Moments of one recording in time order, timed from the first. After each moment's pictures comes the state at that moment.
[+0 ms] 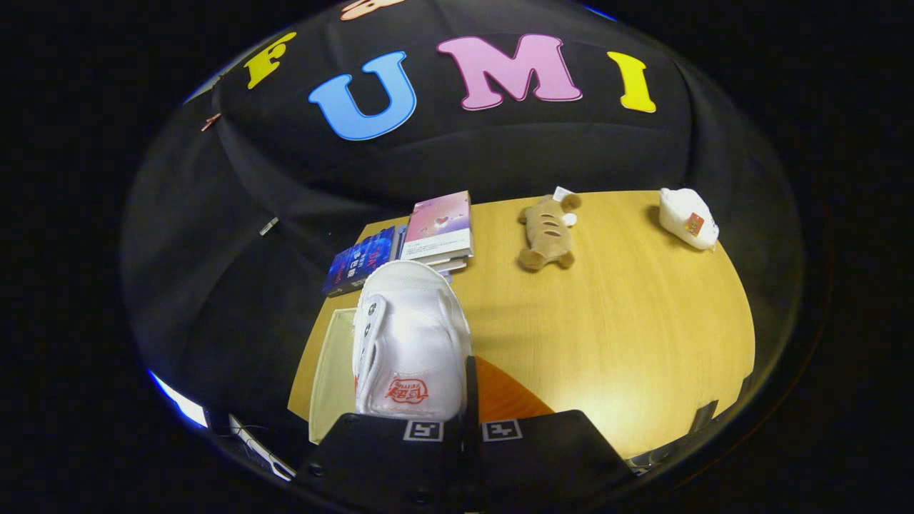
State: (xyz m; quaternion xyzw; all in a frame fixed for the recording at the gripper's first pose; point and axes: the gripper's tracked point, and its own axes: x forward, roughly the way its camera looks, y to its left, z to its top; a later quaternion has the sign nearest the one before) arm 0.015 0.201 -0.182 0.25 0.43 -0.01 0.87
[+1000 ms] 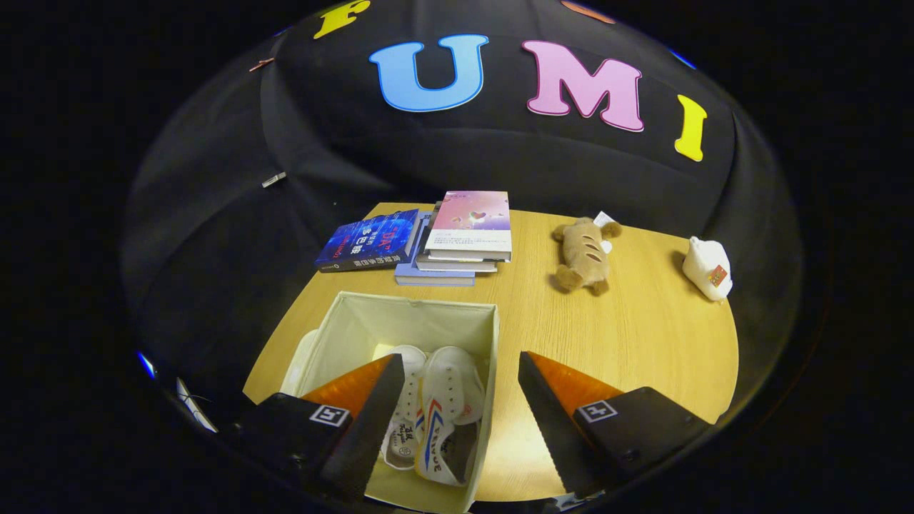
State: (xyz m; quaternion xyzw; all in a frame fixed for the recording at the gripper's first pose) arm 0.048 0.249 -0.213 0.13 0.42 0.00 0.90
